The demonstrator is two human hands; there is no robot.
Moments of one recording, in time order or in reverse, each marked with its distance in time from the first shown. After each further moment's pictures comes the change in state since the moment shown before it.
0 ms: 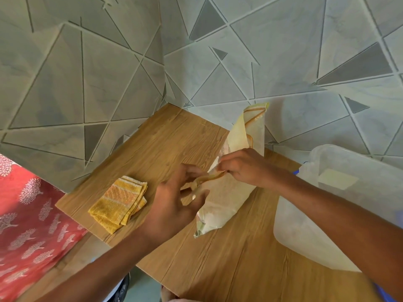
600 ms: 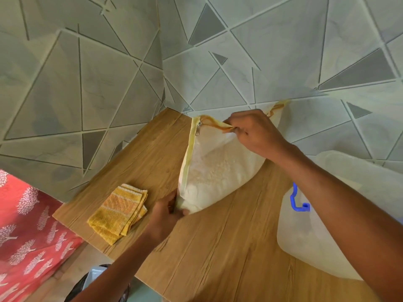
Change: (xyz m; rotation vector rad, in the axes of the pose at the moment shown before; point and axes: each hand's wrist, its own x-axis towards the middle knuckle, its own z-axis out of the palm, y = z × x) left_hand -0.009 -0.127 0.009 -0.157 -0.054 -0.542; right_hand 0.049 0.025 -0.065 0.043 0.330 0.206
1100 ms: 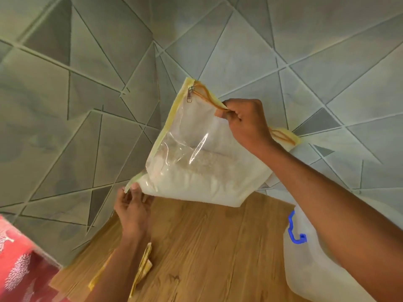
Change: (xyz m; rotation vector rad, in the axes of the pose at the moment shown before) left_hand 0.031 0.125 -0.077 -0.754 0.531 0.342; right_hand 0.075 -0.071 -0.093 0.127 0.543 0.046
